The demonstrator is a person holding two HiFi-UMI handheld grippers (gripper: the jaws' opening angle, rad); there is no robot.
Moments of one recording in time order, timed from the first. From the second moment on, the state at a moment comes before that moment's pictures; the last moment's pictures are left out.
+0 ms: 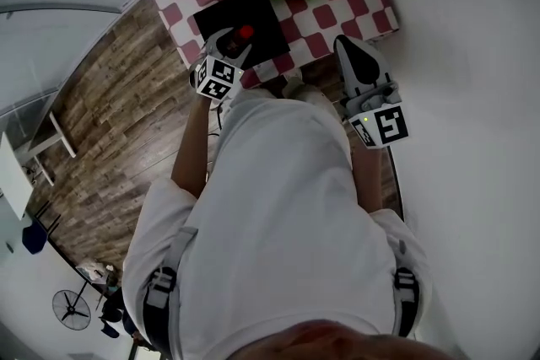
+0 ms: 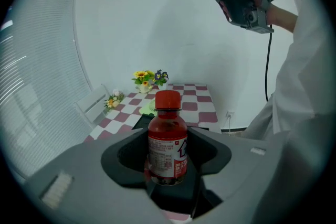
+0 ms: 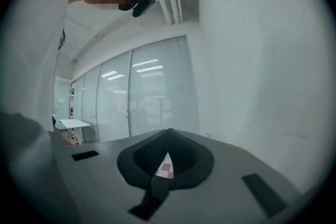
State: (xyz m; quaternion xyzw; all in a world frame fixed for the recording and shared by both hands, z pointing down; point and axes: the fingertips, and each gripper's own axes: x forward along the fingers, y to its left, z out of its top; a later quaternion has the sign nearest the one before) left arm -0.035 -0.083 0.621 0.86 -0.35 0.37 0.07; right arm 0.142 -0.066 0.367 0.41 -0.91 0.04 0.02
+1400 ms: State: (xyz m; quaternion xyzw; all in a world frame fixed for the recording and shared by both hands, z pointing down) left arm -0.019 -0.040 0.814 0.76 -0.14 0.63 0.08; right arm 0.163 -0.058 0.376 0.46 -0.88 0.06 0.04
